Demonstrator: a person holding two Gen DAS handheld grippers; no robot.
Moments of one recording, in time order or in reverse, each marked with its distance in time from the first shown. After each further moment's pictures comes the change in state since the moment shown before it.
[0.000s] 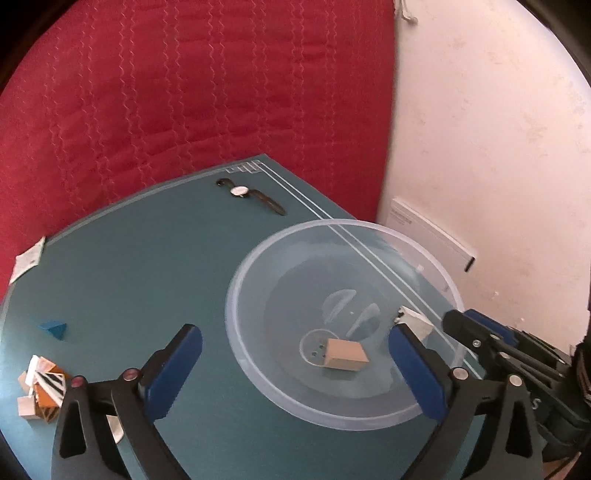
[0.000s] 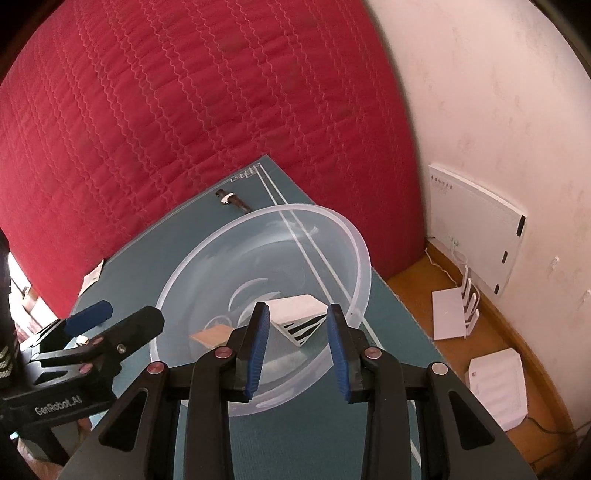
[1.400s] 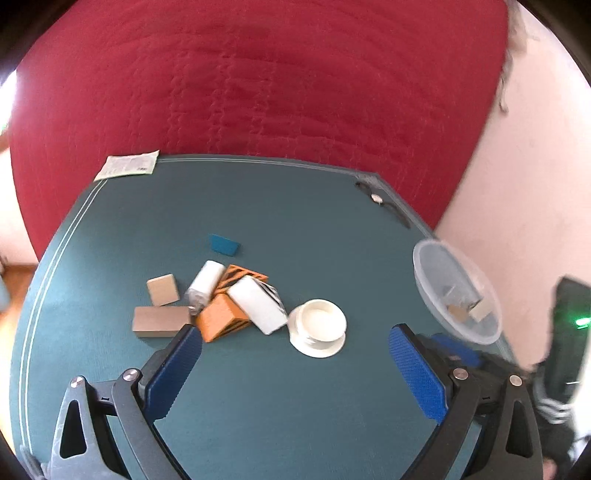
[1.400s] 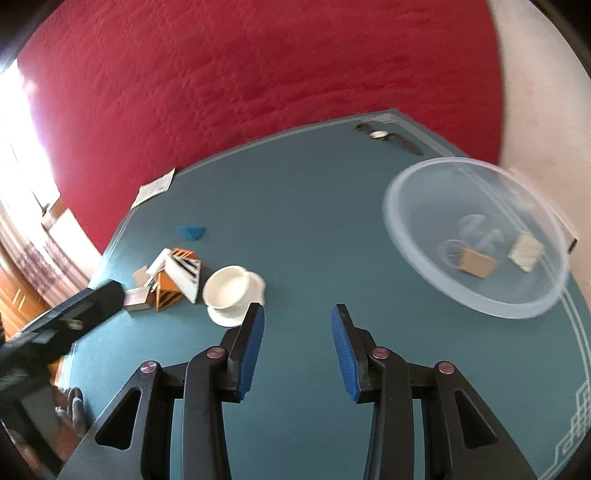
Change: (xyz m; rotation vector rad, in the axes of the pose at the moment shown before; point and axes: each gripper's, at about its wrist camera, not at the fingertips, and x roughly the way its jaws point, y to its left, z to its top) left arm -0.116 0.223 -0.087 -0.340 -0.021 -0.005; right arm 0.006 0.229 -0.082 -0.231 0.182 0.073
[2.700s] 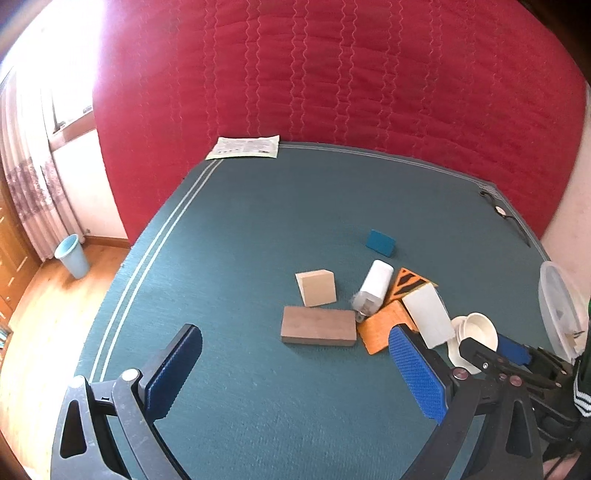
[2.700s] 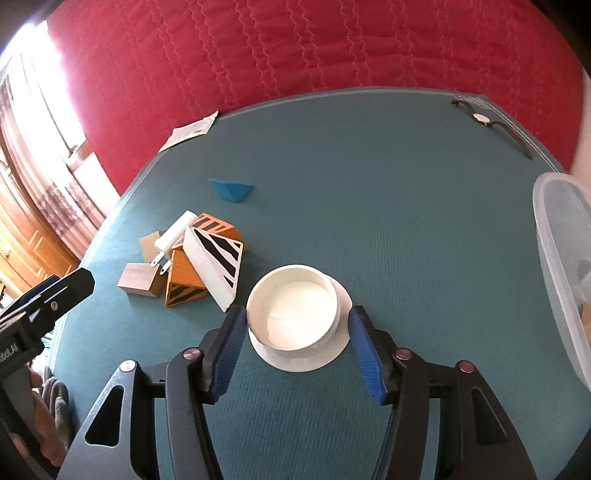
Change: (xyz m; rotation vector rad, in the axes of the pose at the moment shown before) left arm 0.015 0.078 -0.005 -0.099 0.003 0.403; right arm 0.094 0.053 0.019 -0.170 0.131 0.119
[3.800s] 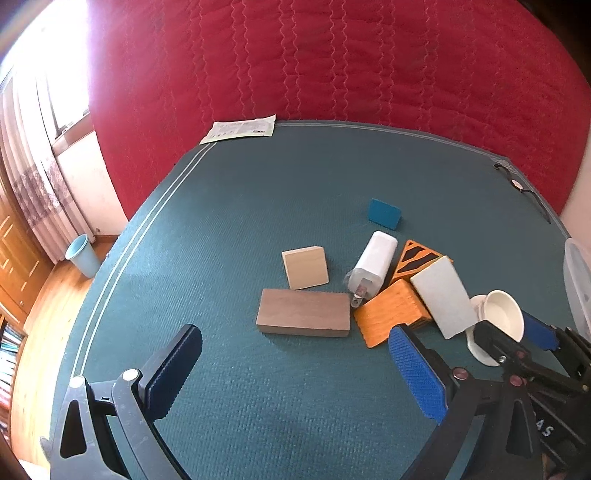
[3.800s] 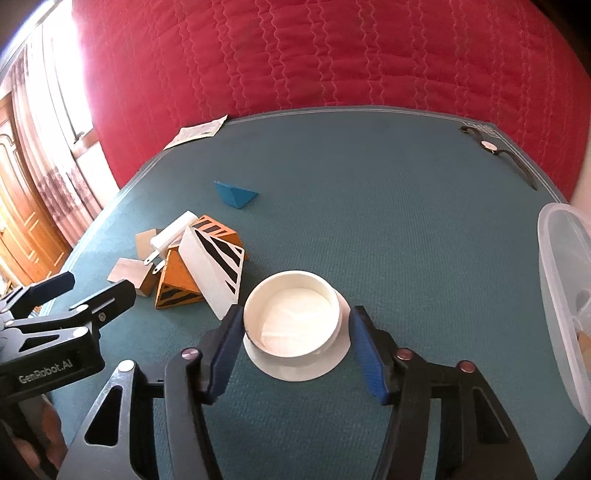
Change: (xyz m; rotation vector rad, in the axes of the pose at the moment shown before) left arm 0.028 -0.024 -0.016 0.037 0.053 0.067; right arm 0.004 0.010 -0.004 -0.074 -0.056 -0.037
